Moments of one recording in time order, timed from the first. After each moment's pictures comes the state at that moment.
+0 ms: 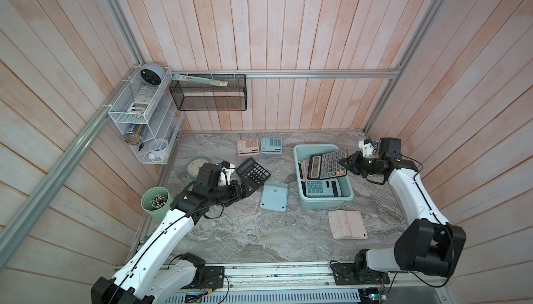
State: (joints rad) left arm -0.40 1.01 0.88 -0.58 0.52 -0.73; right arm -0.16 1.43 1.19 -0.69 -0.70 0.44
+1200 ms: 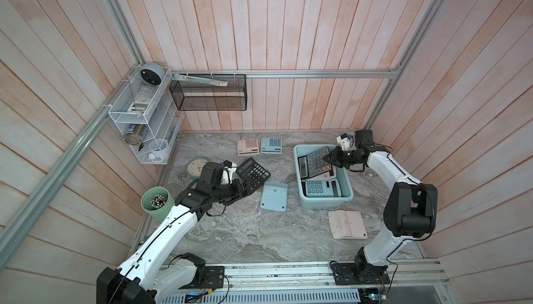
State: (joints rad) left arm -0.40 1.06 0.87 -0.54 0.52 -0.73; right arm -0.01 1.73 1.35 -0.62 -0.62 0.35
